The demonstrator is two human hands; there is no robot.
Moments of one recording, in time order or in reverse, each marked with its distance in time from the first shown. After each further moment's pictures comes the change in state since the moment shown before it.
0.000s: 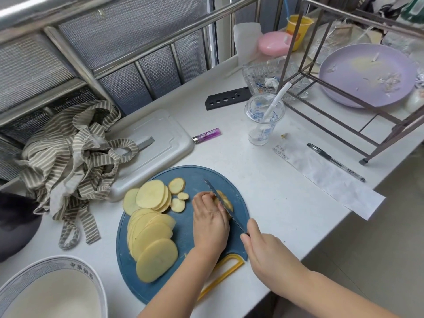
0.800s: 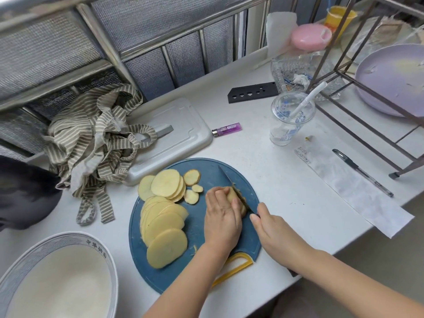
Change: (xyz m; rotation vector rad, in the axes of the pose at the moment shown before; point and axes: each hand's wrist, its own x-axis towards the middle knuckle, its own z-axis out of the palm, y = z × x) left_hand -0.001 0.000 0.001 0.002 0.021 -0.027; right_hand 0.043 0.014 -0.011 0.280 -0.085 0.054
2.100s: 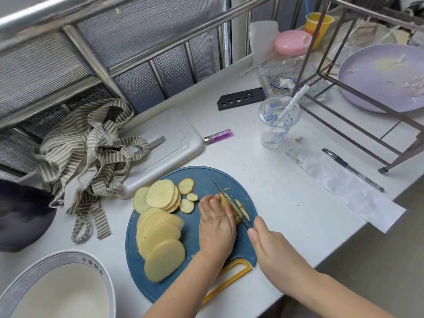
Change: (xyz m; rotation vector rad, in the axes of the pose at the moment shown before) left_hand 0.000 -0.005 -0.001 0.066 0.061 0.077; right_hand -0.036 -0.021 0.001 0.069 0.048 -0.021
